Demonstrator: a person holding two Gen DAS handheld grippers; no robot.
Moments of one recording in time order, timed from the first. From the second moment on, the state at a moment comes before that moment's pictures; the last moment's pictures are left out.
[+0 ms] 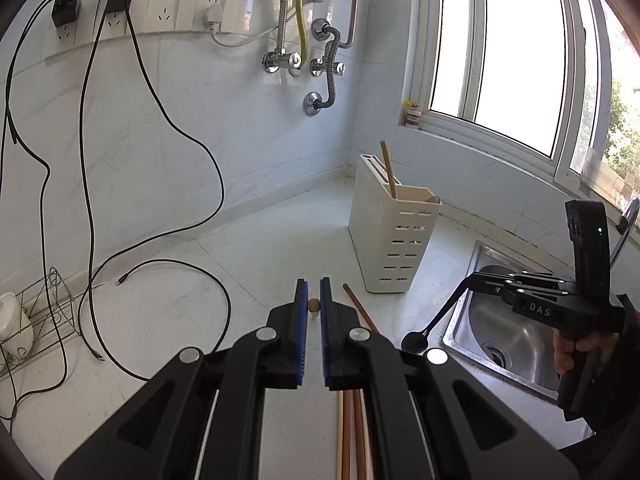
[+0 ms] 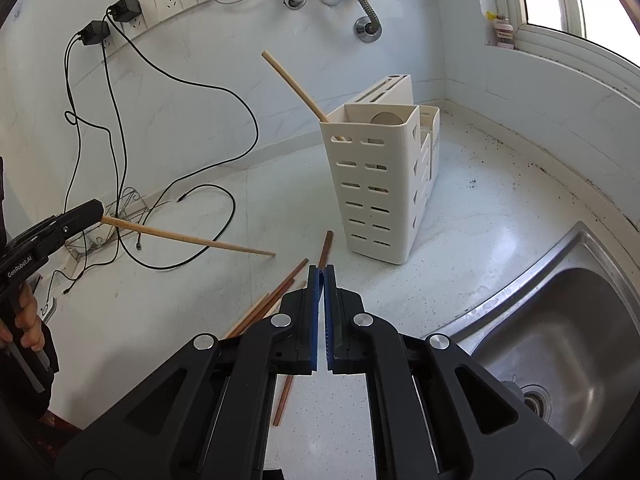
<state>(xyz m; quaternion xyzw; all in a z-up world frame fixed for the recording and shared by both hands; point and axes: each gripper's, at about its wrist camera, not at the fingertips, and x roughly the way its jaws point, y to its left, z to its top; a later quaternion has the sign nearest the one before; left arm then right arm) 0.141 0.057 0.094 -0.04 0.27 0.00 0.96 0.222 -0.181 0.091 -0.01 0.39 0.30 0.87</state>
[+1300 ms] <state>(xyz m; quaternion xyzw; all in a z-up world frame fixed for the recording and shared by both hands) 0.151 -0.002 0.247 -0.01 0.06 -0.12 0.99 0.278 -0.211 0.238 0.00 0.20 0.24 0.95</state>
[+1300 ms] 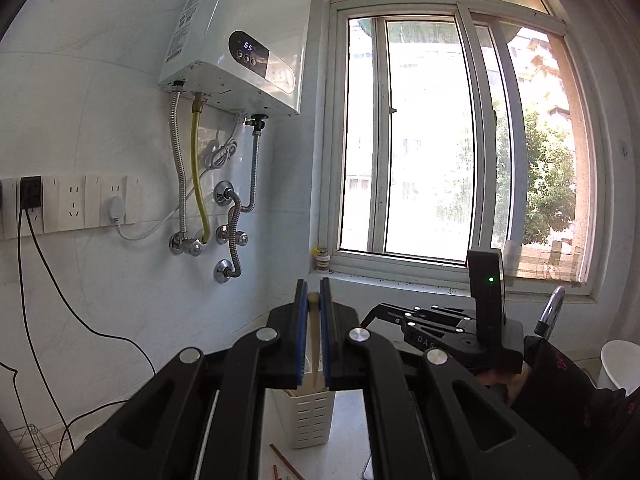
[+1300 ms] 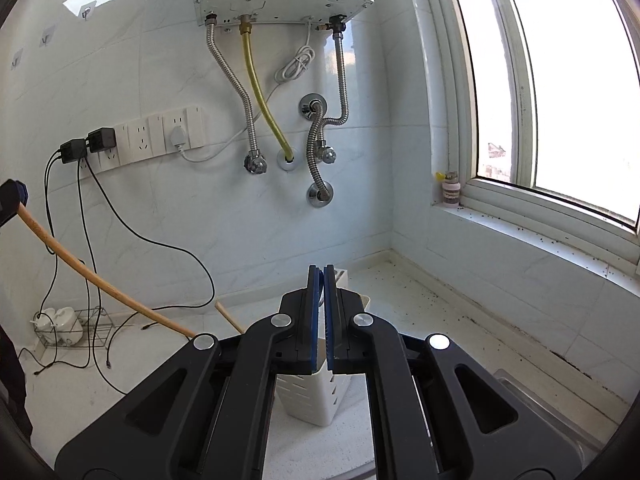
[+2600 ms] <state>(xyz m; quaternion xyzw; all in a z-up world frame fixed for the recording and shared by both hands) 0.288 -0.008 0.141 -0.02 0.20 -0.12 0.97 0.339 -0.172 0.140 -0.03 0.34 0.22 0.91</state>
